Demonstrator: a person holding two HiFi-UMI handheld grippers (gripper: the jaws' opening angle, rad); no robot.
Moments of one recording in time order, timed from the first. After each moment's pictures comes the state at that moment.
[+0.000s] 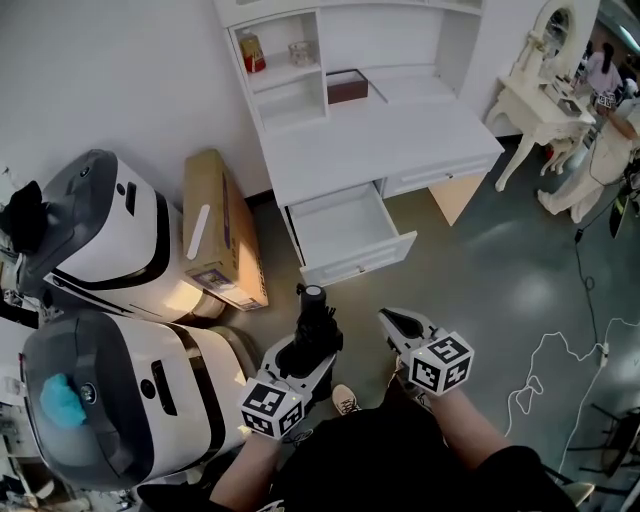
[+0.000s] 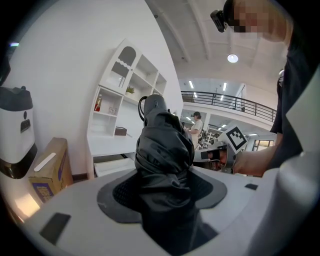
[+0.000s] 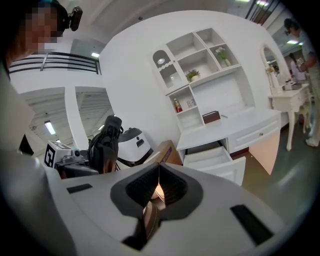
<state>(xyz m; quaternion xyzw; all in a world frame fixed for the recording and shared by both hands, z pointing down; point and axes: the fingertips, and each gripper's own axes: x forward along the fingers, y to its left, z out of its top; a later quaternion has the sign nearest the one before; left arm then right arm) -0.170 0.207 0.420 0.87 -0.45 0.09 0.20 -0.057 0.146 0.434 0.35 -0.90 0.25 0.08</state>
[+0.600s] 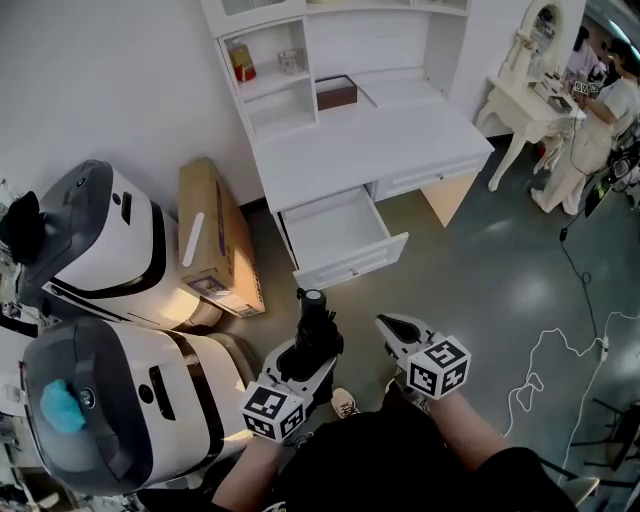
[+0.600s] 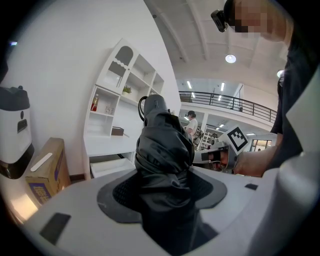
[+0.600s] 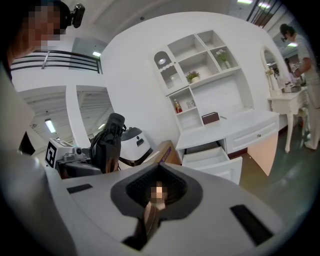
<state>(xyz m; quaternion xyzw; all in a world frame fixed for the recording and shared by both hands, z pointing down) -0.154 0.213 0.419 0.87 -0.44 0.09 0.20 -0.045 0.159 0.433 0.35 -0.90 0.24 0.08</state>
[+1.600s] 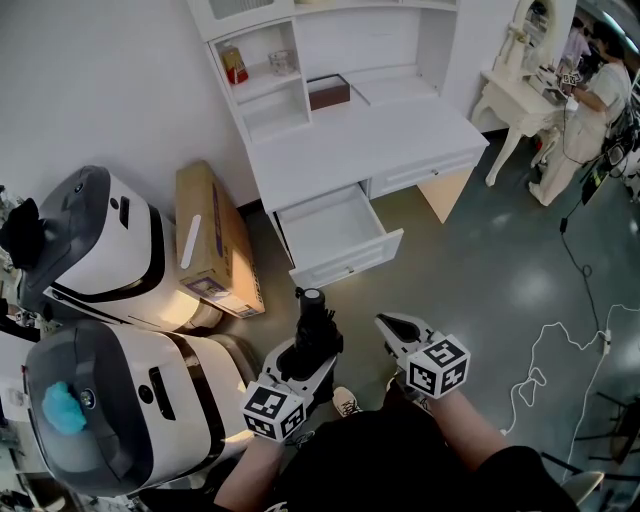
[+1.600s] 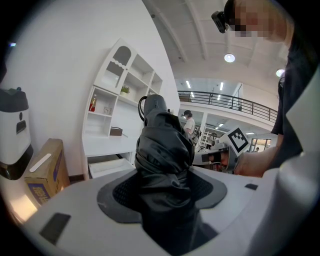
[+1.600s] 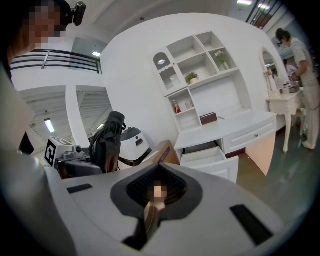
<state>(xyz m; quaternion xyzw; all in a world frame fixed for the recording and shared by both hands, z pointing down) -0.141 0.217 0.418 0.87 -0.44 0.09 0.20 -0.032 0.166 0.435 0.36 -0.90 0.24 0.08</state>
